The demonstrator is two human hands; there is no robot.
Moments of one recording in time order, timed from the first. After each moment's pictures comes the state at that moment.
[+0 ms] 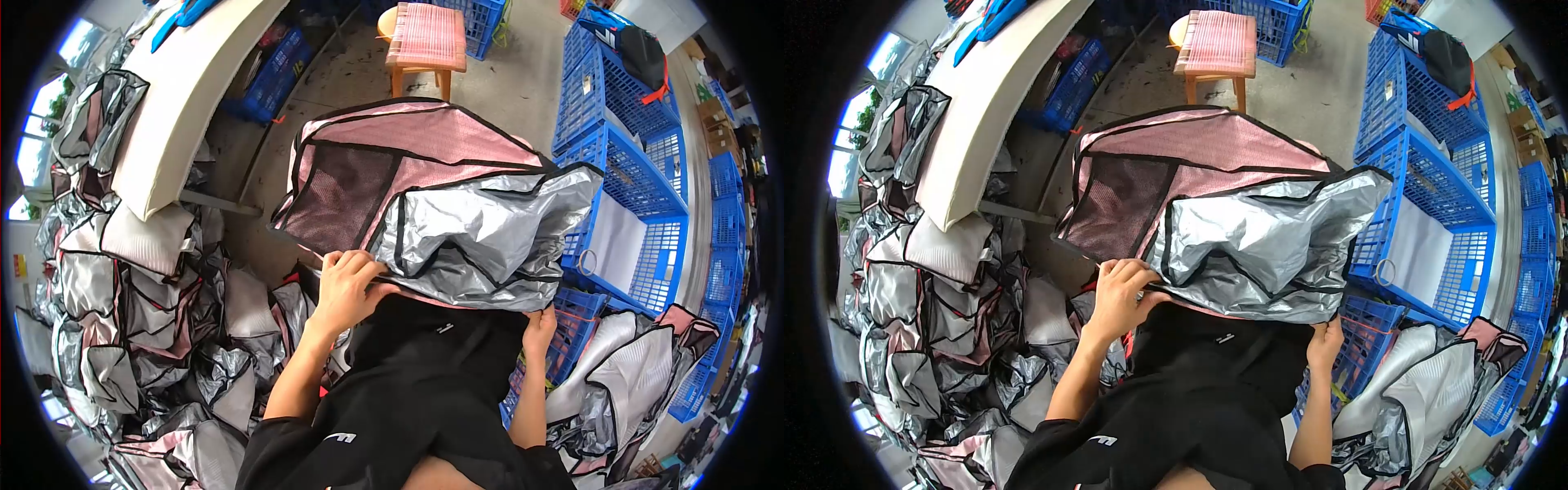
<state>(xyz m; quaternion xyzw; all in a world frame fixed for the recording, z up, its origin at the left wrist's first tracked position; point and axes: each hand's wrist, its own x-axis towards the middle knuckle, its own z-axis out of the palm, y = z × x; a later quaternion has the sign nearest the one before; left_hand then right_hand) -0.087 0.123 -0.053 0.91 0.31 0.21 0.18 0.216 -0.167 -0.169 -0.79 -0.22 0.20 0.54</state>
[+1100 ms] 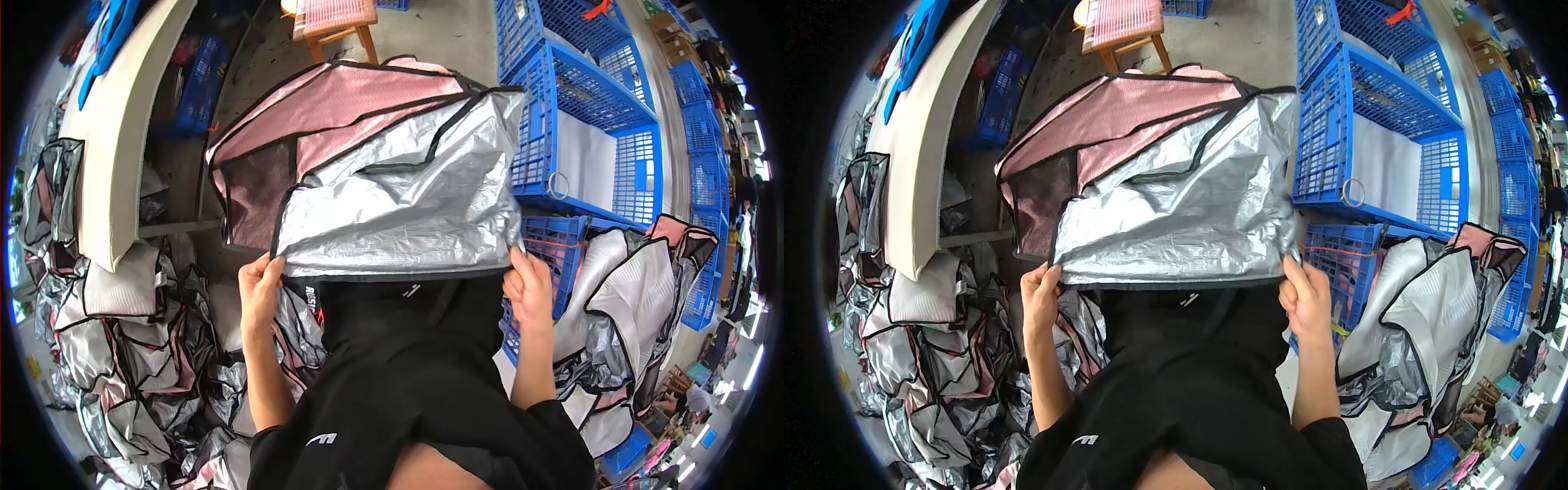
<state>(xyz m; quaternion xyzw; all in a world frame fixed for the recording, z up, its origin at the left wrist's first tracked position) -0.153 0.138 -0.067 0.57 0.49 0.22 0.62 0.195 -0.150 -0.047 -0.61 0.03 0.45 0.65</state>
